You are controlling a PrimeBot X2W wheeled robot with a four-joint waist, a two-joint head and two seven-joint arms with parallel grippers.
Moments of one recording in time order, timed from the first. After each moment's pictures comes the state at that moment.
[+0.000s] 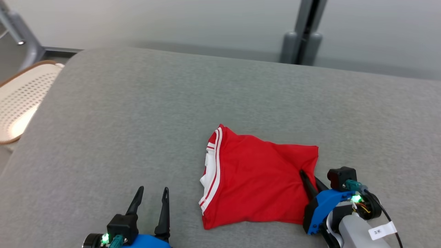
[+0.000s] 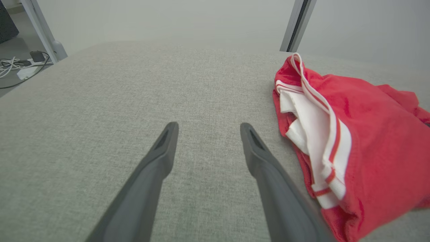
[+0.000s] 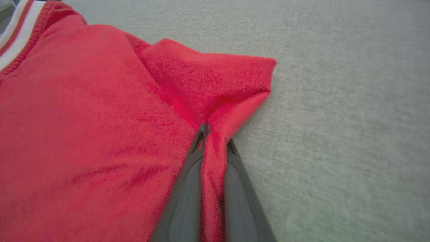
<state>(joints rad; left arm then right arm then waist) -0.03 0.05 -0.21 0.41 -0.17 -0.05 -0.26 -0.47 -0.04 0.15 1.02 0.13 0.13 -0.22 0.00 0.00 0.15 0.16</state>
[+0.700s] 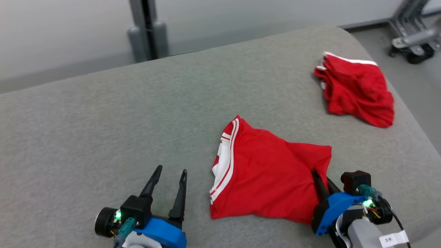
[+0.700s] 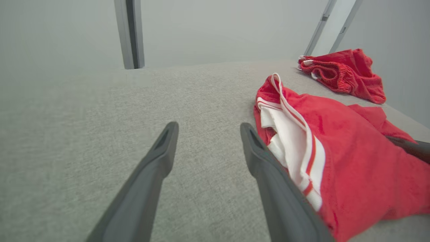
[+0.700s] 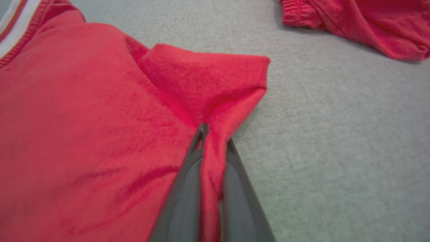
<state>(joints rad) -0.11 0.05 -0.27 0.39 -0.16 -0.10 -0.26 -0.43 -0.05 0.08 0.94 0.14 0.13 -0.26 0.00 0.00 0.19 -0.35</state>
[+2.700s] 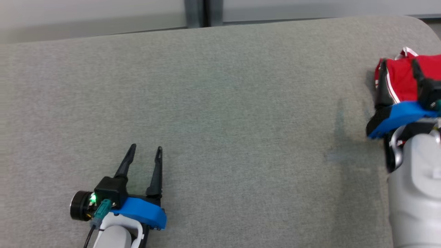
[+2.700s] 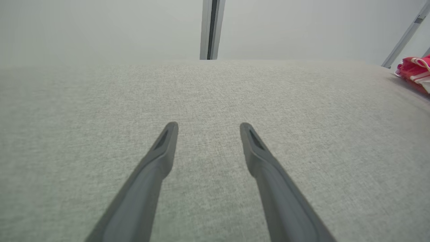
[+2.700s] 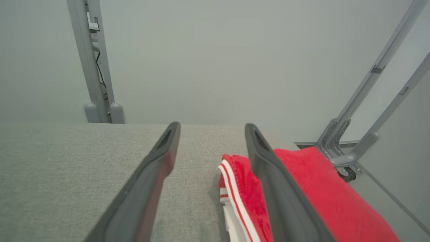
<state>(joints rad) -0.20 0.06 -0.15 0.41 -0.11 -0.12 -0.26 -0.72 -0.06 -0.39 0.71 -0.27 0.13 -0.26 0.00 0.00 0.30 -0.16</state>
